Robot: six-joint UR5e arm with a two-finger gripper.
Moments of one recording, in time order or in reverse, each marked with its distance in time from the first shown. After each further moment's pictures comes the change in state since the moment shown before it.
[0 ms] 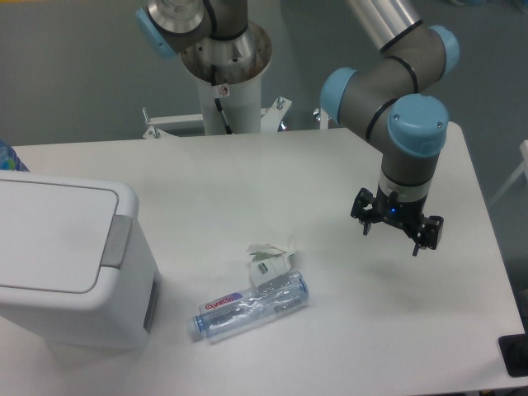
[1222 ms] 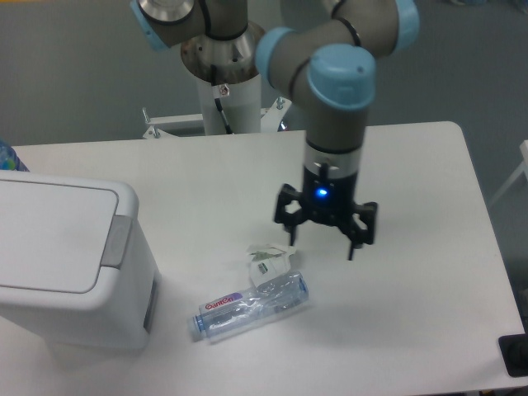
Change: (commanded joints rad) arm -0.238 0.216 0.028 -0.003 -0.271 -0.599
